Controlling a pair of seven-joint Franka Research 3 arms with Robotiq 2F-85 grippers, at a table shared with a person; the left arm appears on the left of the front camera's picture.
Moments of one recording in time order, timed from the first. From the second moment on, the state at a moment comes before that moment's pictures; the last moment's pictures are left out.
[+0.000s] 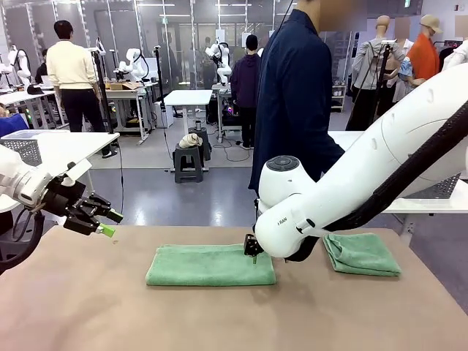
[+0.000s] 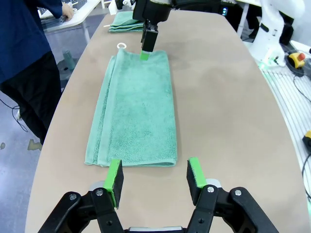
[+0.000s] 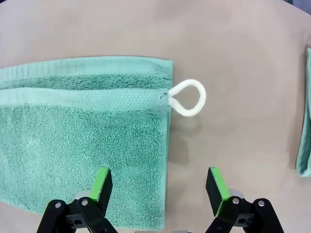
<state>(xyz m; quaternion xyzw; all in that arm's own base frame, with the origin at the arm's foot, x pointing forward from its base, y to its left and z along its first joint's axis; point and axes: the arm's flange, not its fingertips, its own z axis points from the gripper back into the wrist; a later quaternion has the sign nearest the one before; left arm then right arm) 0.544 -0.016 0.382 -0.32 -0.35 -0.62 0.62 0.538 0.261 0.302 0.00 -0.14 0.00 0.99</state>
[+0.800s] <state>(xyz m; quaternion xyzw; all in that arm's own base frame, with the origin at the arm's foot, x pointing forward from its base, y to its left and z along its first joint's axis) 0.544 -0.016 0.382 -0.32 -0.35 -0.62 0.62 0.553 0.262 0.285 0.03 -0.12 -0.04 0.99</state>
